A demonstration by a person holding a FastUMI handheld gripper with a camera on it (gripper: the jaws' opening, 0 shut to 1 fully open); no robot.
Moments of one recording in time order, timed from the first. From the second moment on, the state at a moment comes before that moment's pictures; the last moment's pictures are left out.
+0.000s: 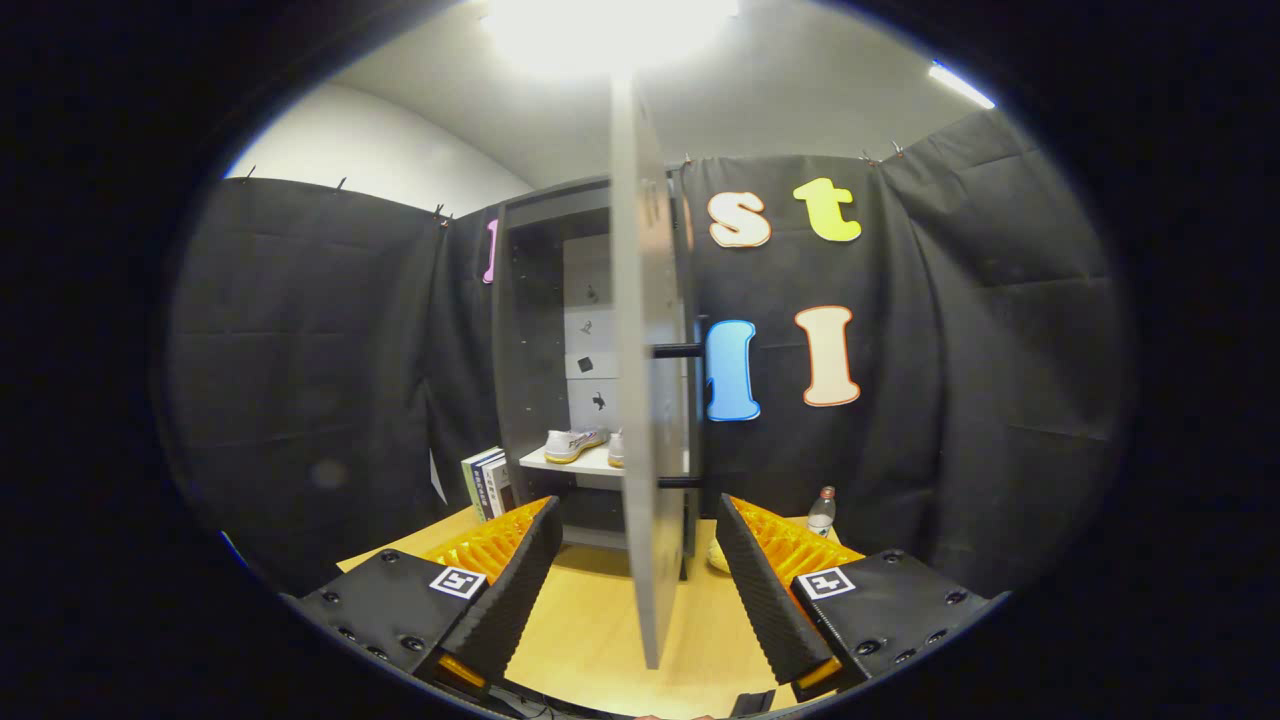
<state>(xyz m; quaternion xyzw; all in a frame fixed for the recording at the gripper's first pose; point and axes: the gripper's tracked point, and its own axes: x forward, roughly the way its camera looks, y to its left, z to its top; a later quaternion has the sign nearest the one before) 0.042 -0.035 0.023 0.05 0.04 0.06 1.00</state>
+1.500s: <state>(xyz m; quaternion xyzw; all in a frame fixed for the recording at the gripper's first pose) 0.146 -0.101 0.037 0.04 0.04 -0.03 1.00</state>
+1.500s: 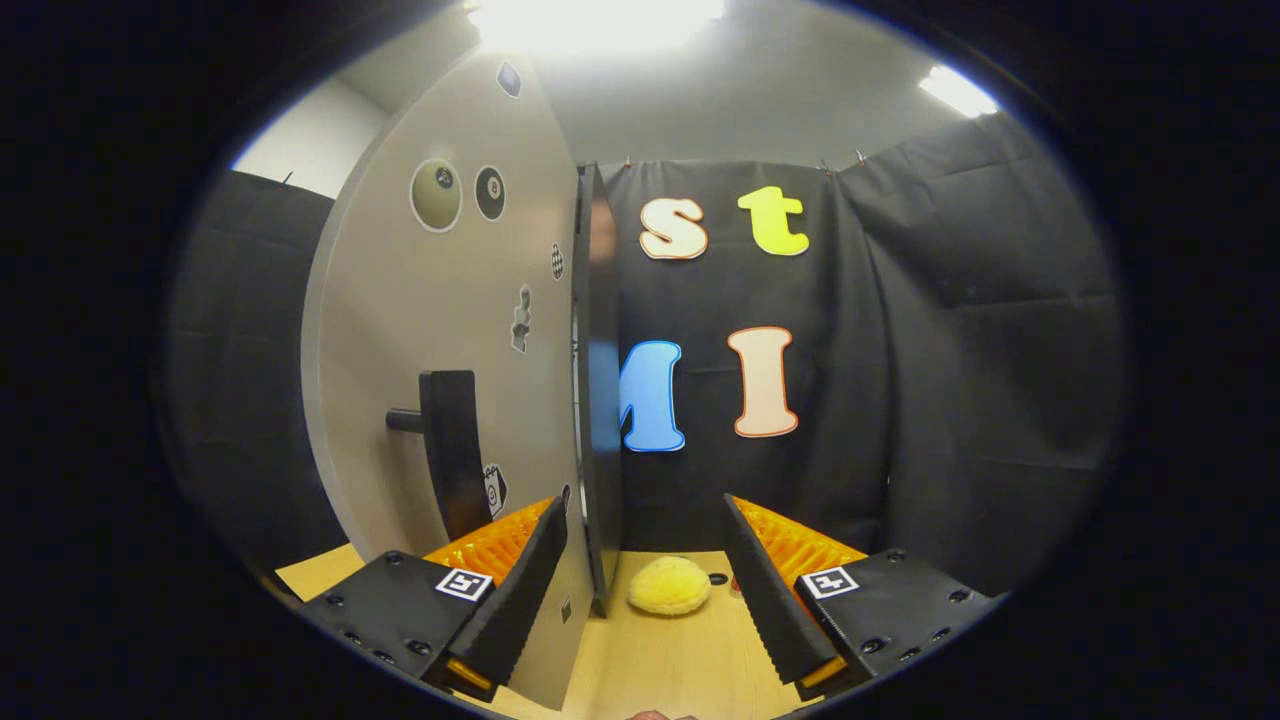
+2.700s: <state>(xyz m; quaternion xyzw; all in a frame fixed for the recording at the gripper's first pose) 0.186 0.100 0.029 0.04 0.06 -0.04 1.00</state>
